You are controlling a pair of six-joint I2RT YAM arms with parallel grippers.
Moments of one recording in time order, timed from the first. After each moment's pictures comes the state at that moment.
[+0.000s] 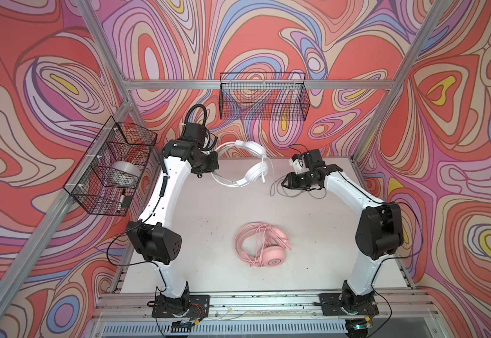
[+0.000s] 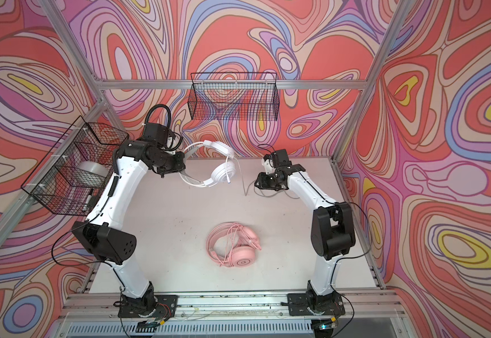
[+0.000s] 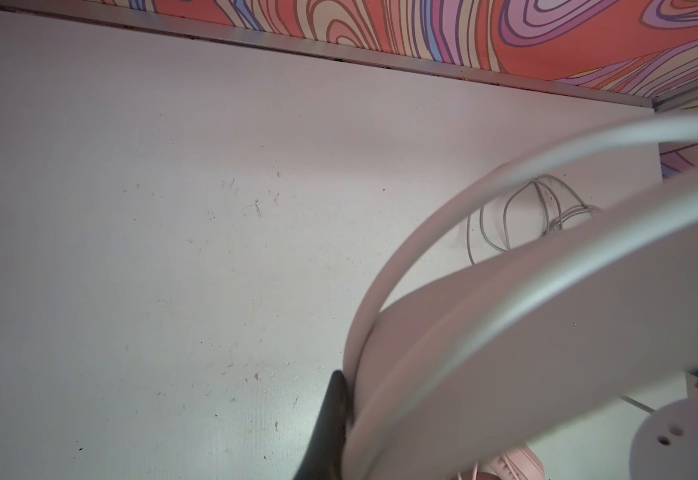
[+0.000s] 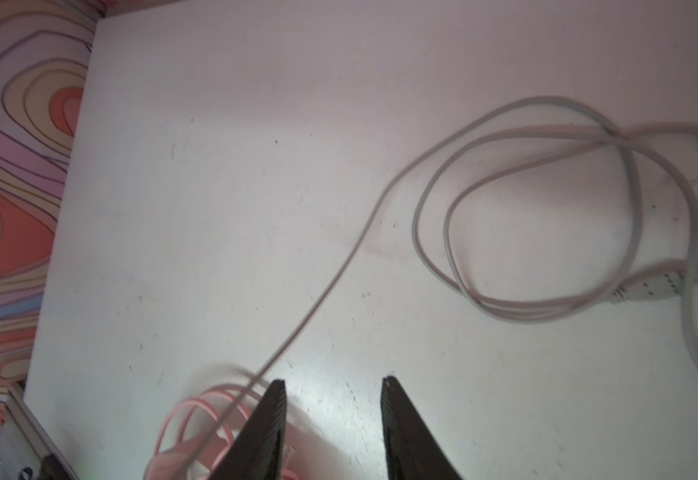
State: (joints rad) left arm -0.20 1.81 2.08 -1.23 0.12 -0.30; right arm 0.26 1.92 1.62 -0.65 -0.40 0.24
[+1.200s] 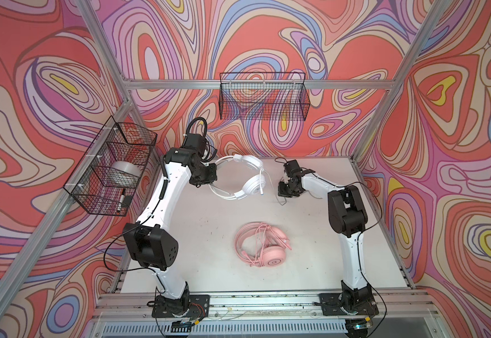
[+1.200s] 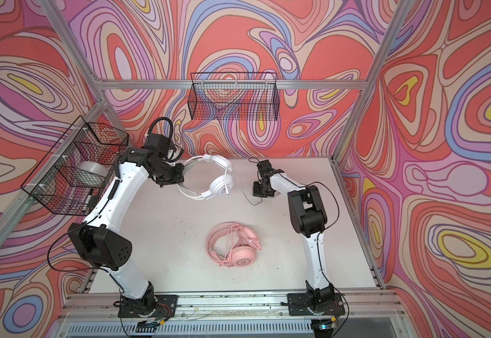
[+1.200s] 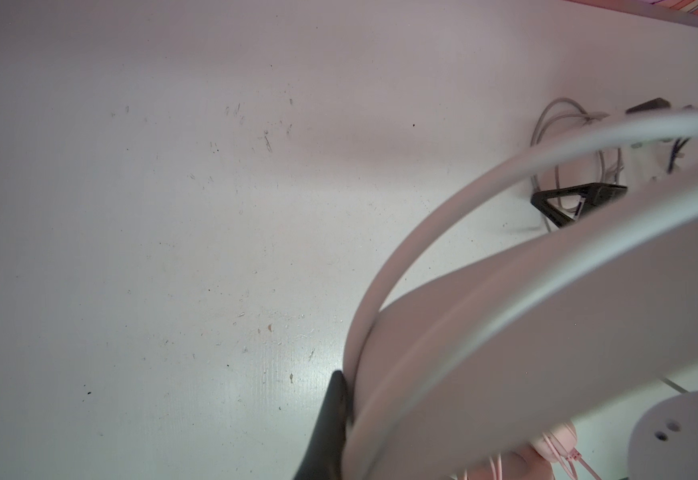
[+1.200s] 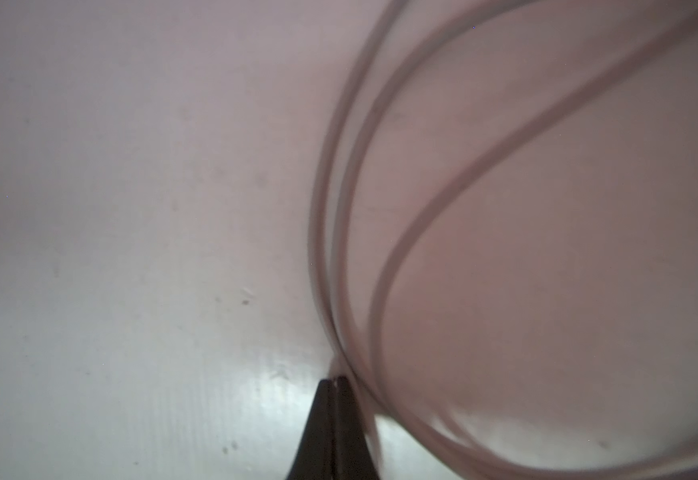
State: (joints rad) left arm -0.19 1.74 1.87 -1.22 0.12 -0.30; right arm 0.28 2.21 1.66 -0.63 -0.10 0.38
